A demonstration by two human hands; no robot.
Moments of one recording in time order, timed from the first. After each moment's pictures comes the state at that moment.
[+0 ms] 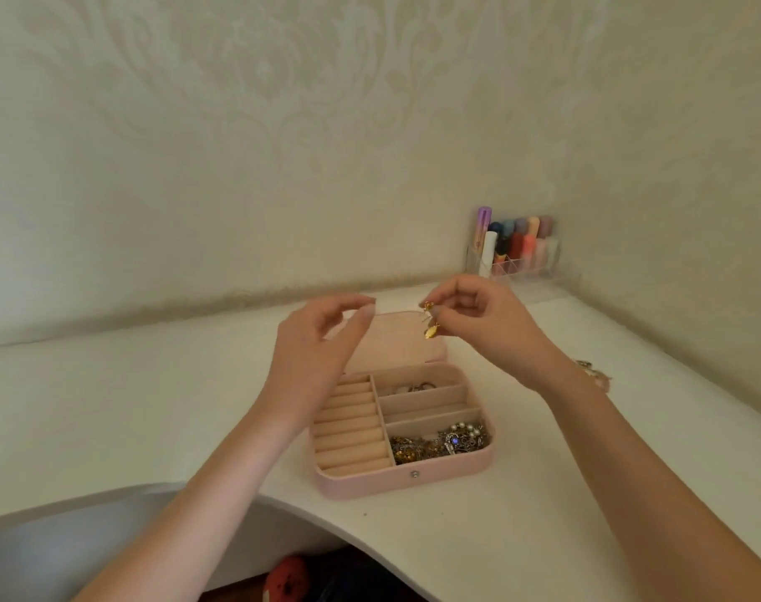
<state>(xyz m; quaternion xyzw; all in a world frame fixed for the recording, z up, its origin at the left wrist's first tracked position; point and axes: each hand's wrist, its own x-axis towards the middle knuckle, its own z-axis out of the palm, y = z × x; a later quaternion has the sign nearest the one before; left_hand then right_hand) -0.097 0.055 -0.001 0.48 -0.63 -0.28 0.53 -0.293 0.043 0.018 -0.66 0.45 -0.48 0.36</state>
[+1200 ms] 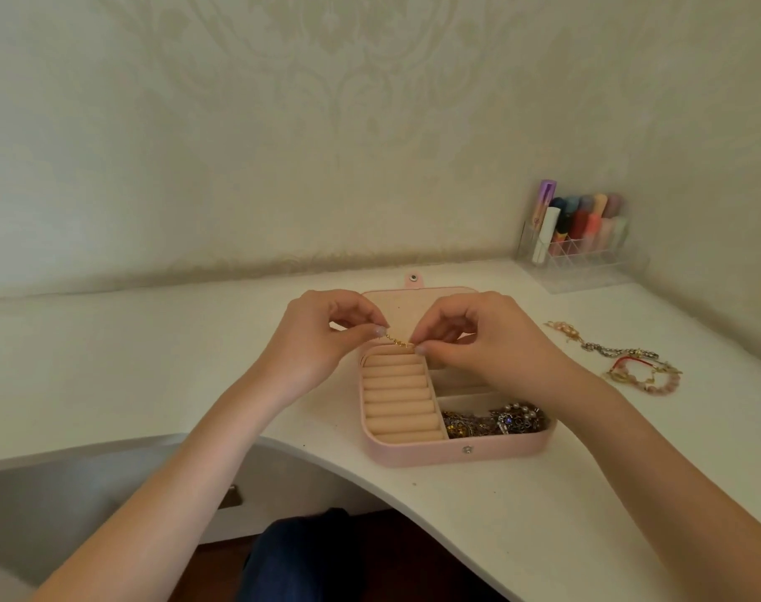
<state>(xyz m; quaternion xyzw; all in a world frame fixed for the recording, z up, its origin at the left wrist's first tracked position) -0.044 0.059 -0.011 0.51 -0.70 -0.26 0.43 -0.243 0.066 0.006 -0.78 0.44 -0.34 0.30</state>
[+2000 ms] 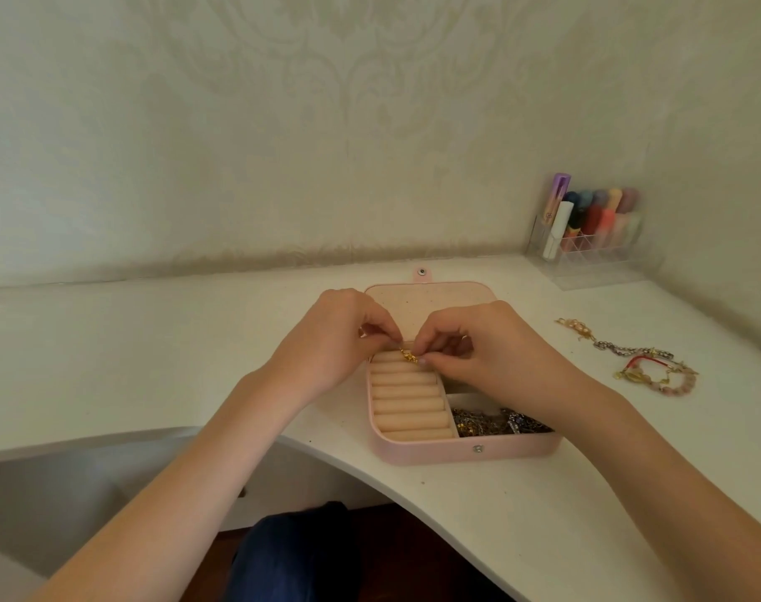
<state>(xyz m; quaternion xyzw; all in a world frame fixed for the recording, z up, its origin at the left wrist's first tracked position) -0.048 0.053 -0.014 0.50 -0.80 -0.14 0.31 -0.236 0.069 -0.001 -0.83 0.43 -0.27 0.22</state>
